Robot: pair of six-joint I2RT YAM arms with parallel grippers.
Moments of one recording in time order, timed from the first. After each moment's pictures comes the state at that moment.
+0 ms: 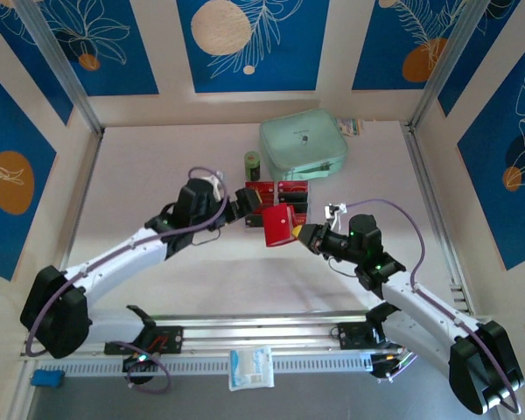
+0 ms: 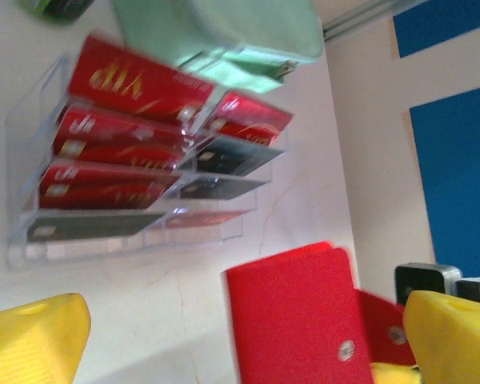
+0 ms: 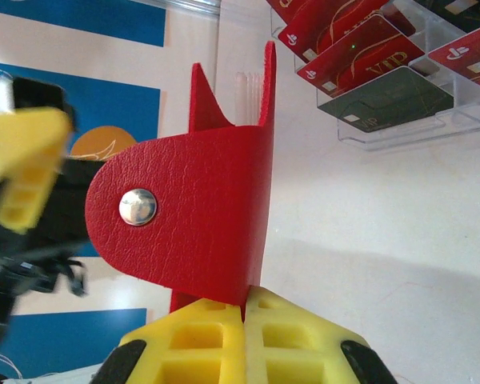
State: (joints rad) left arm -0.65 1.30 0.93 -0.14 0.19 -0.90; right arm 0.46 0.86 0.32 0.21 -0.55 1.15
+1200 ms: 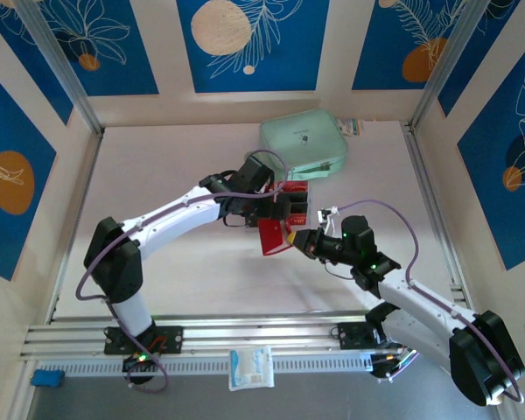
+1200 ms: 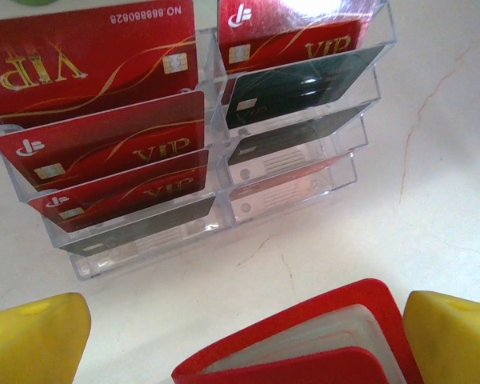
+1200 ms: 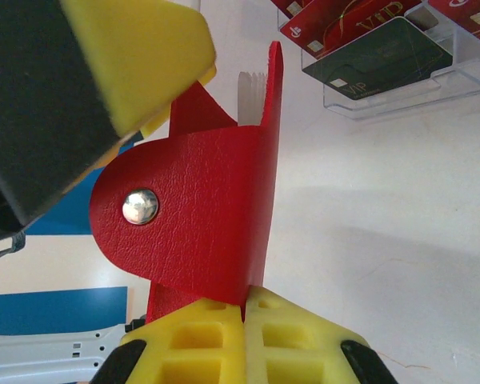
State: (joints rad) left arm -0.82 1.73 1.46 -0.70 0.00 -0.58; right arm 0.52 0.91 0.32 0.20 -0.54 1.11
